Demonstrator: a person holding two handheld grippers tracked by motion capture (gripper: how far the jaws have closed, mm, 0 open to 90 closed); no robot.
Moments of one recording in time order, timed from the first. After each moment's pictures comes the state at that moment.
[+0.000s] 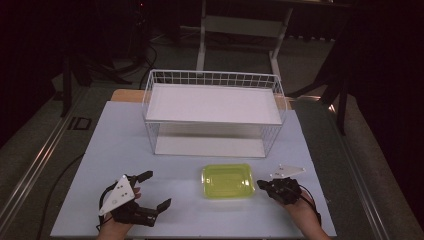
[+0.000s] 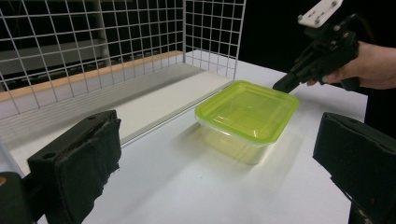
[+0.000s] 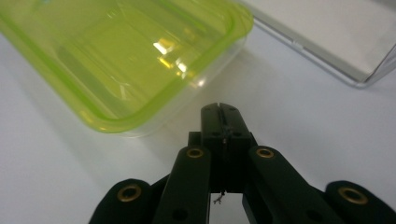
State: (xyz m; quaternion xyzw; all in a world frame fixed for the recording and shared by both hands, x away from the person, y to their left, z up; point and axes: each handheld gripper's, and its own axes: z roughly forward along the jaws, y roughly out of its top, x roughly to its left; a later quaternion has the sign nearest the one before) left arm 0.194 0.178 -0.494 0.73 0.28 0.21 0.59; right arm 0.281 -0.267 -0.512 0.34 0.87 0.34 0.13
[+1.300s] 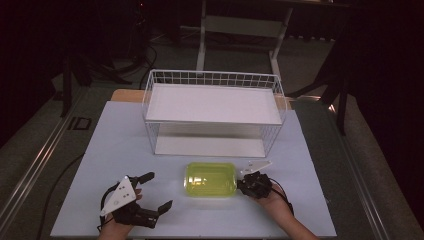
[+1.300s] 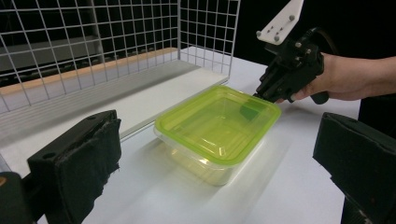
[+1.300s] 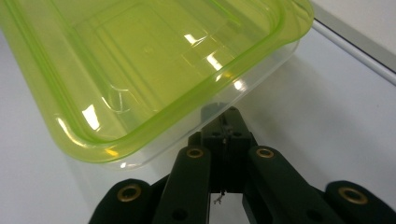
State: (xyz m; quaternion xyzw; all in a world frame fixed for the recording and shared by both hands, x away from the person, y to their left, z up) left arm 0.193 0.175 -0.495 0.73 0.28 0.20 0.59; right arm 0.303 -0.197 -0.530 0.29 0.89 0.34 0.08
